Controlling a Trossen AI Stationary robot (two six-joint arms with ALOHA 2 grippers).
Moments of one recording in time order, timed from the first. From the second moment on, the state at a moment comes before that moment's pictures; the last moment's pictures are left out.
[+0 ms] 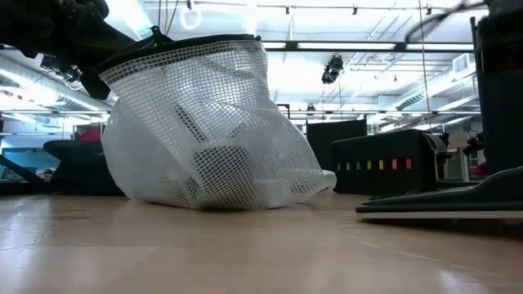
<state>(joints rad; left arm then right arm) -0.52 0.75 0.25 0.32 -0.65 -0.45 0.79 1.35 0.60 -0.24 0.37 1.49</state>
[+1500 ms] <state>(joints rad) -0.52 0.76 0.25 0.32 -0.65 -0.45 0.59 1.59 0.41 0.55 0.08 1.30</state>
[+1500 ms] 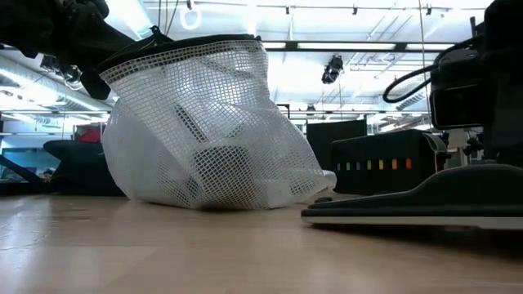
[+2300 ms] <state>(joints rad) -0.52 0.75 0.25 0.32 -0.65 -0.45 0.50 1.95 0.86 0.57 -0.24 1.07</state>
